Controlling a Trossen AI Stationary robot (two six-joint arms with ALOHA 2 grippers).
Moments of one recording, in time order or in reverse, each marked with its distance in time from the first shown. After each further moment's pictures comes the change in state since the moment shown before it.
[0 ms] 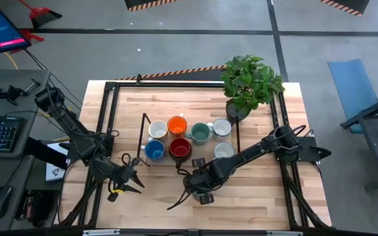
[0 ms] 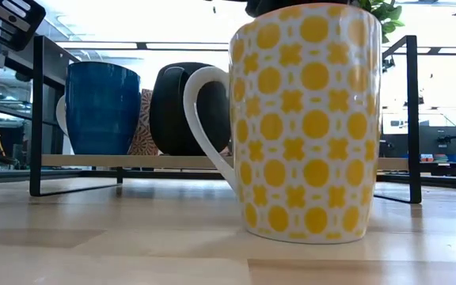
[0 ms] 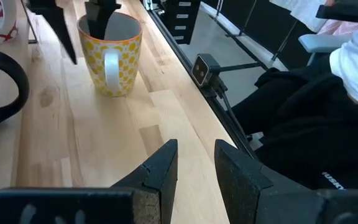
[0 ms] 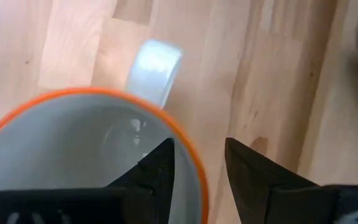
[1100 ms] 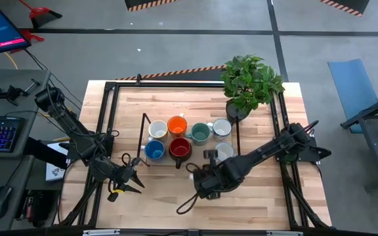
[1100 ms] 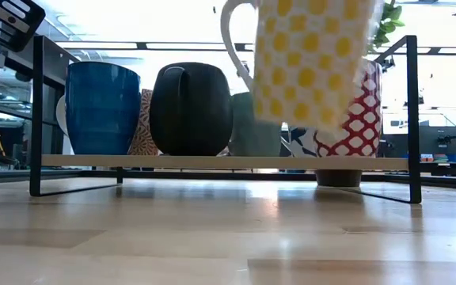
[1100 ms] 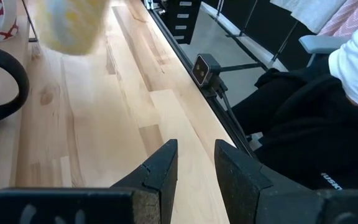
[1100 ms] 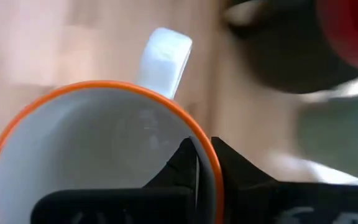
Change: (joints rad) left arm 0.000 0.000 0.000 -0.002 -0.001 -0.012; right arm 0.061 -0.123 0.099 -0.276 0.296 0.142
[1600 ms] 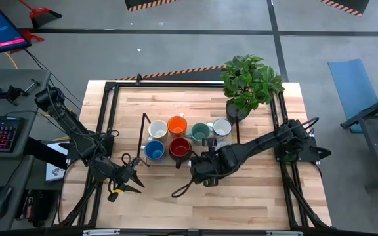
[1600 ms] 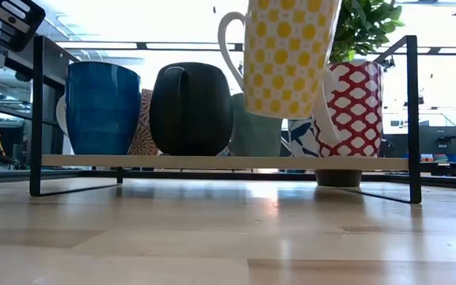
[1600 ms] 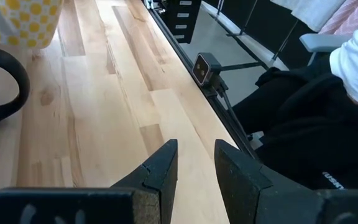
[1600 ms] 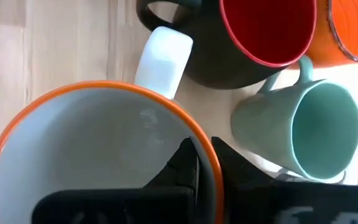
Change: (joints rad) left arm 0.000 0.000 0.000 -0.003 0.000 0.003; right arm -0.084 -0.005 0.061 -0.104 0.030 -0.066
